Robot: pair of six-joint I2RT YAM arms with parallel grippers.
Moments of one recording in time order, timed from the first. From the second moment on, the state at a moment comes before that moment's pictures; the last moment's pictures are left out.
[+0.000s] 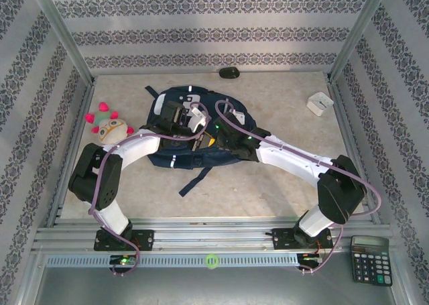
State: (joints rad) left arm -0.42 1.70 1.06 -0.11 0.75 0.05; right arm 0.76 1.57 1.17 -0.50 0.25 0.83
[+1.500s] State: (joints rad) left arm -0.43 1.70 1.09 -0.21 0.67 0.23; right arm 0.64 1.58 1.23 -0.62 -0.08 0.77
